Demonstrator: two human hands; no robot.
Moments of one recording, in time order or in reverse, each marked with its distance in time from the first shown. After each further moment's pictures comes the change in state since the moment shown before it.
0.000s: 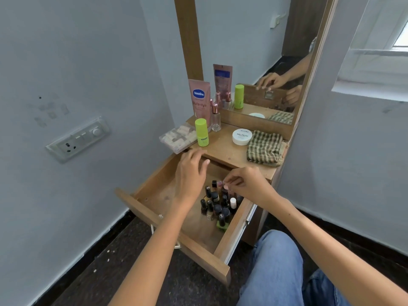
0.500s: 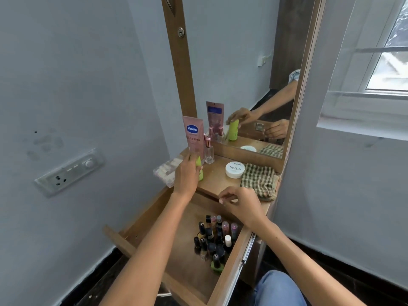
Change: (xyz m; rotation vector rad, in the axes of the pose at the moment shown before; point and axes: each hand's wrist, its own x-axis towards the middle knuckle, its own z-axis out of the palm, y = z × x) left_hand 0.097 -0.004 0.021 0.135 -0.006 0.060; right_hand 0.030 0.002 -0.007 -0.006 0.208 0.068
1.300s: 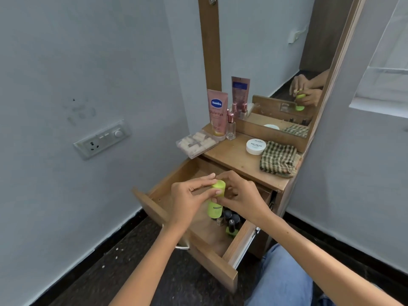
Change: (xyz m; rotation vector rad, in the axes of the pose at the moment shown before) left_hand -0.155 0.022 -0.092 -0.695 0.000 -0.184; right_hand -0.053 -0.047 0.024 0.287 -0.213 -0.145
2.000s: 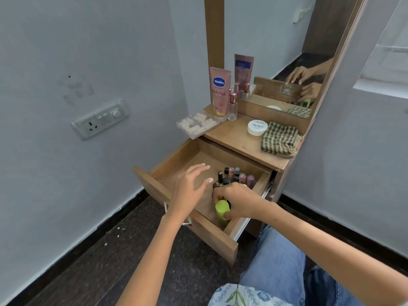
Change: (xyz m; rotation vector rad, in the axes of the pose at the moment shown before) left_hand -0.017 -0.047 -0.002 0.380 -0.117 -0.021; right_hand -0.013 0.023 0.022 -0.703 -0.545 -0.079
